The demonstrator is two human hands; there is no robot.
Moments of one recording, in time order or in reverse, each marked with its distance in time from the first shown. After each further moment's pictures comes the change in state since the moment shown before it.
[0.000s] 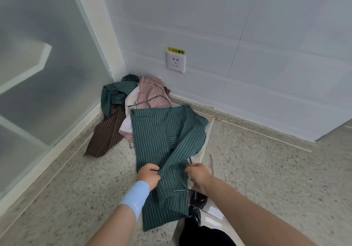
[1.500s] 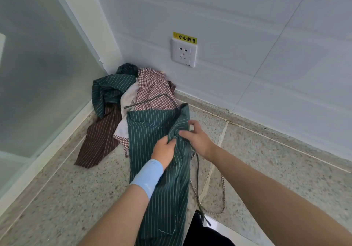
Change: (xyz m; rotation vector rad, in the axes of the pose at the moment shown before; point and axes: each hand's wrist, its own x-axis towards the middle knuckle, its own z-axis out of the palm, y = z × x) left_hand 0.081 0.123 0.016 -0.164 -0.039 0.189; right_hand 0.106 -0.141 -0.003 -0.187 -0.204 -0.402
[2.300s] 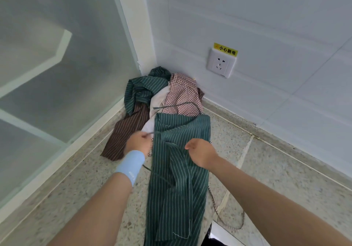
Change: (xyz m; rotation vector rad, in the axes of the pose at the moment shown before) left_hand 0.018 -0.019 -0.145 0.288 0.414 -0.190; right_hand 0.009 -0.023 0.065 -0.675 -0.090 -0.007
